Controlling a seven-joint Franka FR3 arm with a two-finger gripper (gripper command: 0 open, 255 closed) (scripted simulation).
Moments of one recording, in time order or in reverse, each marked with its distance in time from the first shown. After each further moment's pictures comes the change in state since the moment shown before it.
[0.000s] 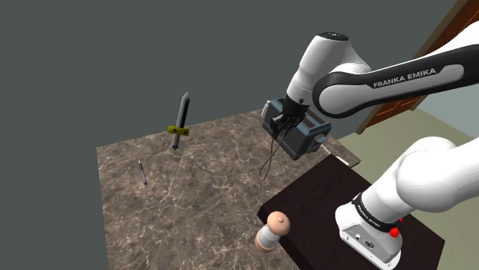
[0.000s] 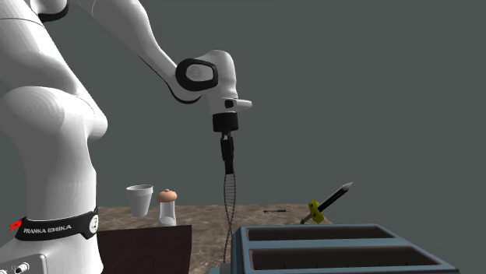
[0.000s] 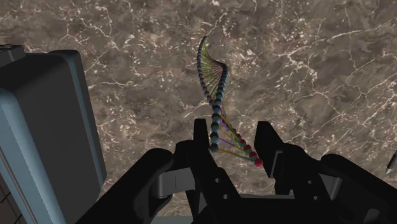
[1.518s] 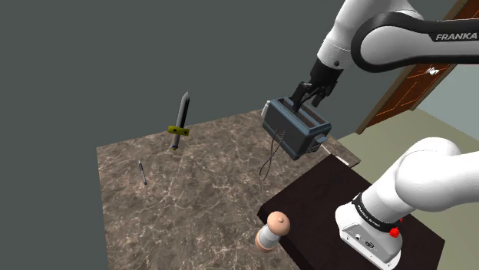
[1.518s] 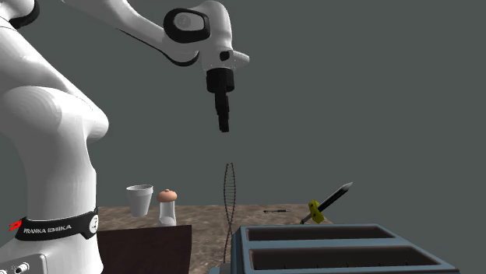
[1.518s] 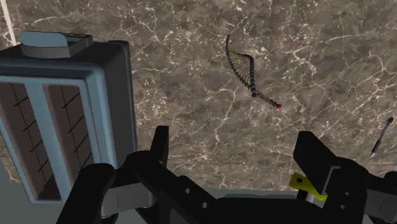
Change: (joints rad) arm -0.029 -0.236 -0.120 0.119 -0.059 -0.361 -0.135
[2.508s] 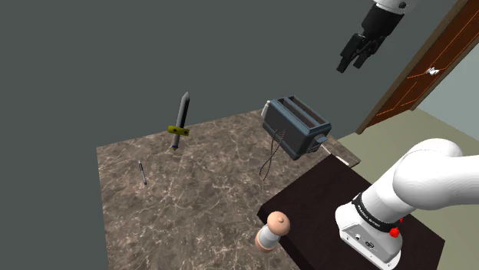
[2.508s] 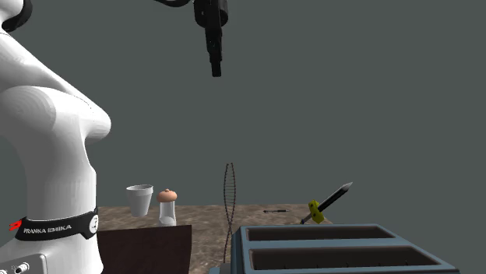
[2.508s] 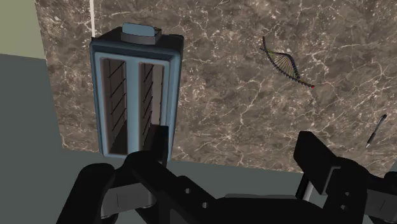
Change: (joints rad) arm -0.063 -0.089 -0.184 0.285 -0.131 -0.365 -0.252
